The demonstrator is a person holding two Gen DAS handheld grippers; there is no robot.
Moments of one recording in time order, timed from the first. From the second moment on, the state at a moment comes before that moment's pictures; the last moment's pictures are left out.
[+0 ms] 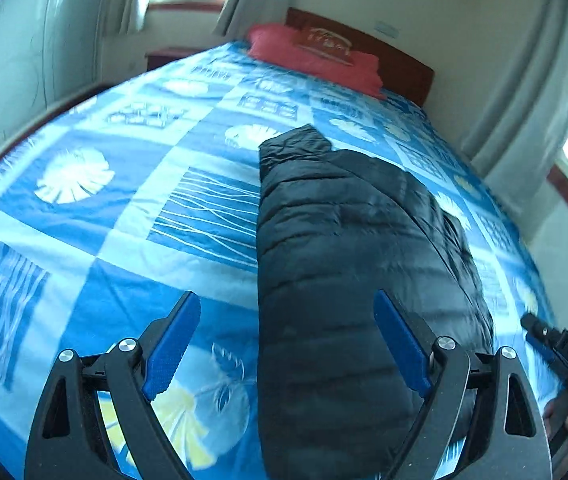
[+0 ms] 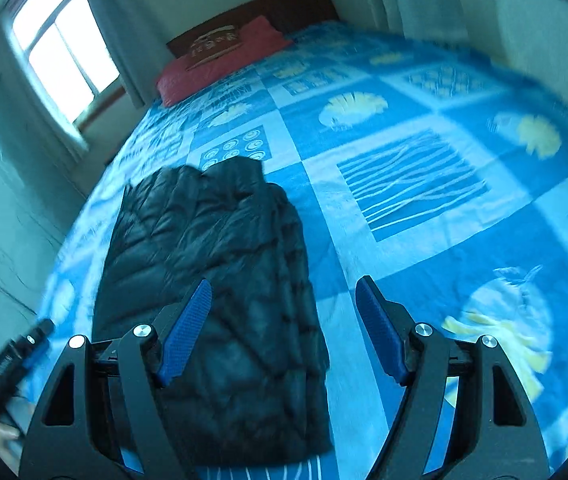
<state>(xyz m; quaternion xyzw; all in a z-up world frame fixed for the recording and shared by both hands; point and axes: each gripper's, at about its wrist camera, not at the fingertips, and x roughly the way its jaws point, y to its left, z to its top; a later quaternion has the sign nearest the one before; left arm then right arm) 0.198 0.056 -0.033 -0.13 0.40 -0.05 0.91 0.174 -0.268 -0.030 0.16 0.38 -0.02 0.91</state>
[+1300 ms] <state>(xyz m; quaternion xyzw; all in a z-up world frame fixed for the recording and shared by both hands) 0.081 0.008 0.006 -0.05 0.35 -0.05 0.93 0.068 -0.185 0.011 0.03 0.33 -0.01 0.94</state>
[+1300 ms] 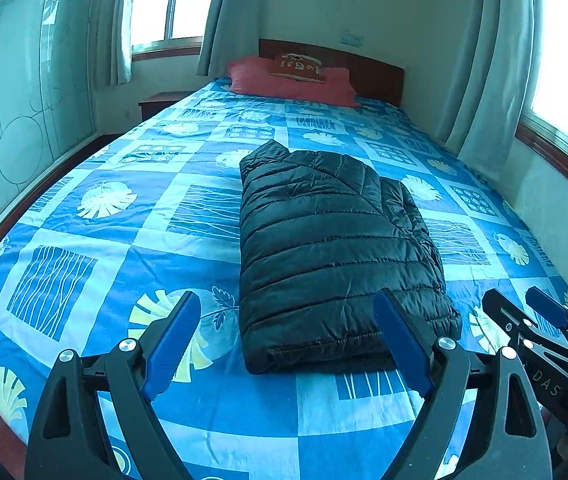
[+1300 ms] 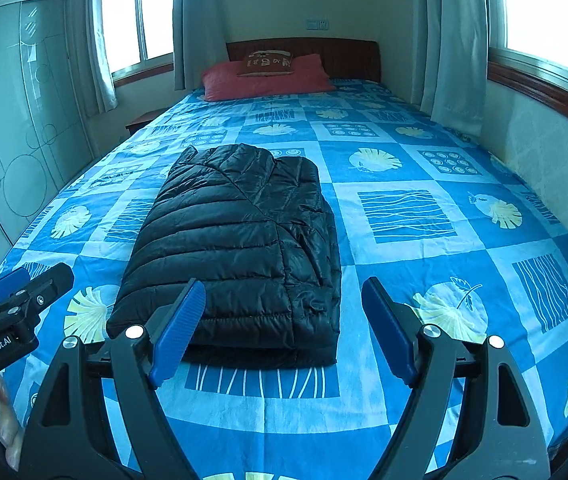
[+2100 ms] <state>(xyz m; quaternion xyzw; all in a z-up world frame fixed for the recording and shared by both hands) 0.079 0.009 0.009 -0.05 0.35 -0.04 0.93 0.068 -0.183 0.013 0.03 0.33 -0.01 0.94</state>
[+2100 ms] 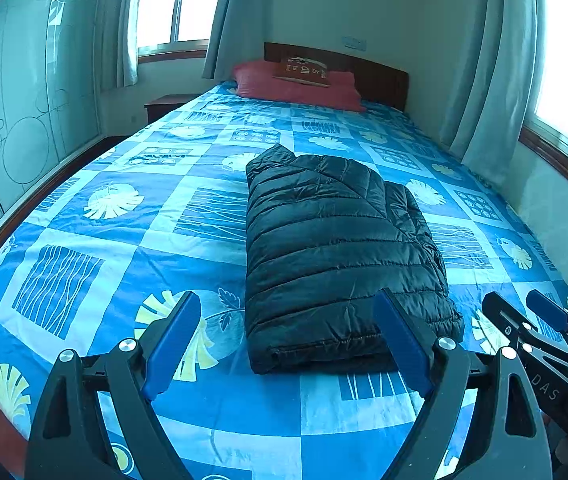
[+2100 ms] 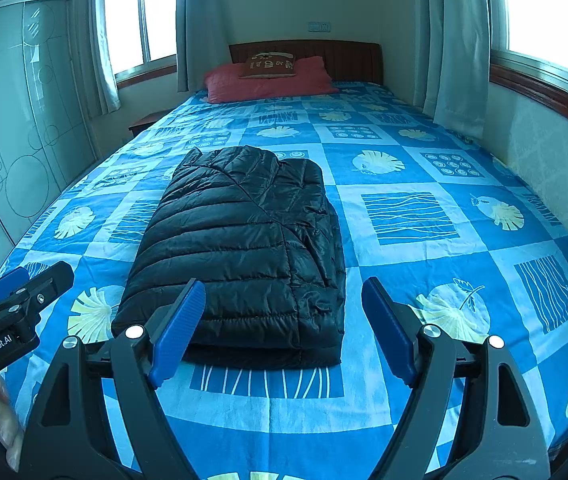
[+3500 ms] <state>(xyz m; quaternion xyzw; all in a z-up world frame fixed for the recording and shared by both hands) 0.074 0.005 0.014 -0.05 0.33 -0.02 0.94 0.065 -0.171 0.010 0.03 0.33 0.00 0.94</state>
